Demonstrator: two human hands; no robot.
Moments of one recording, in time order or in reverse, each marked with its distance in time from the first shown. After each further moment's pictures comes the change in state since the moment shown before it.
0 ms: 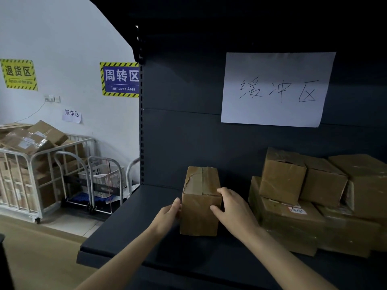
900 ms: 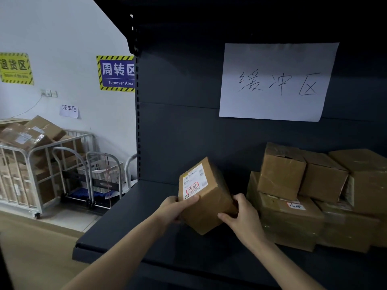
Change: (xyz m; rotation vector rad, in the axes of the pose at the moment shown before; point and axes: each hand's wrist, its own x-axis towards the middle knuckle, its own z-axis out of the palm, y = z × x) left_hand 0.001 0.029 0.018 -0.086 -0.039 -0.103; right_hand -0.016 0.042 0.023 0.312 0.049 0.222
